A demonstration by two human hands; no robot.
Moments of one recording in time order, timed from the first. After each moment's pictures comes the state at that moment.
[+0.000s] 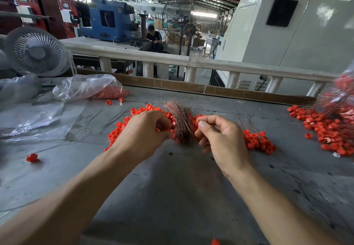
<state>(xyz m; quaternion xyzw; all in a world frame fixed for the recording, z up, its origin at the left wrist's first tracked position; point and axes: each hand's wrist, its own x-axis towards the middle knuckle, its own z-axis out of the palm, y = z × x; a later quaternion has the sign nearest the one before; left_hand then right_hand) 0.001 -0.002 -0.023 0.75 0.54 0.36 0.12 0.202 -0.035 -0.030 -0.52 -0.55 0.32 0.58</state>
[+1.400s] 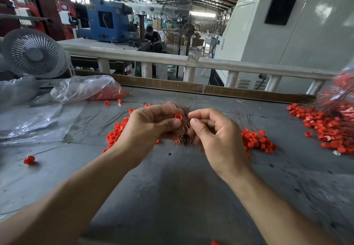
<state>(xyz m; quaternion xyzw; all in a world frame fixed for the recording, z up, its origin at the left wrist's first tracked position) 0.018 -0.020 -0.005 0.55 0.34 0.53 0.55 0.192 -0.050 -0.017 -0.45 -0.64 0.24 0.58</state>
